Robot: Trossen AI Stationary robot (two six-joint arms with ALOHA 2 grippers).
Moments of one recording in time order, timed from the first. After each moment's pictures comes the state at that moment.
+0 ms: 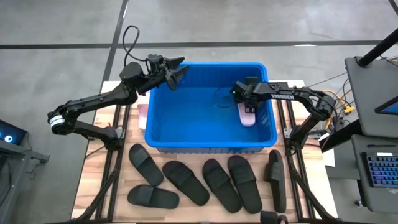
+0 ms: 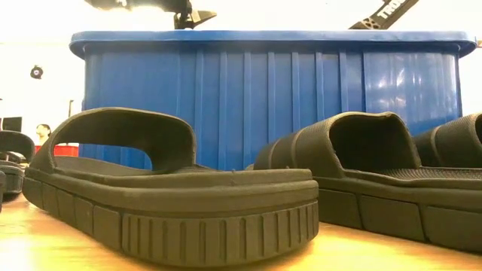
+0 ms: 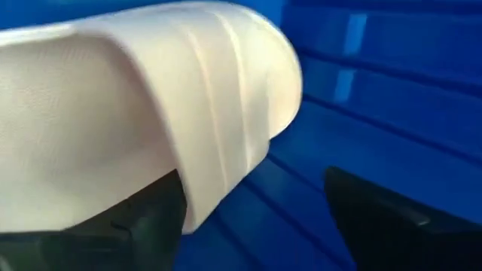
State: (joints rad) left arm 0.50 1.21 1.01 0.51 0.05 -0.38; right arm -0.56 1.63 1.02 -0.72 0.64 -0.57
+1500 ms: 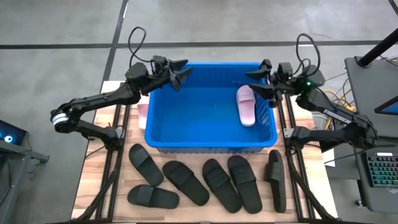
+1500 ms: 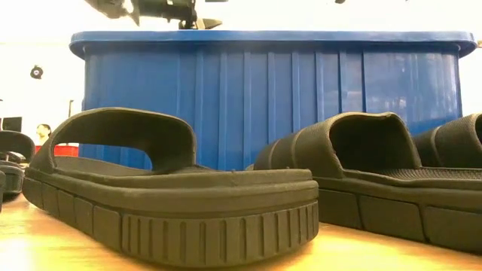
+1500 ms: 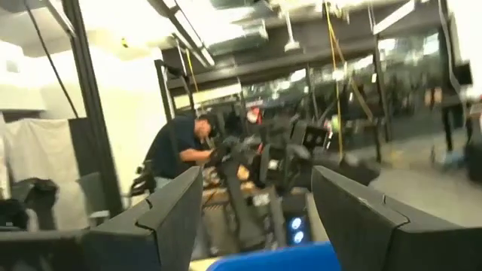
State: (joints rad) left arm 0.50 1.26 1.01 0.51 0.05 -0.39; right arm -0.55 0.90 0.92 0.33 -0.56 0.37
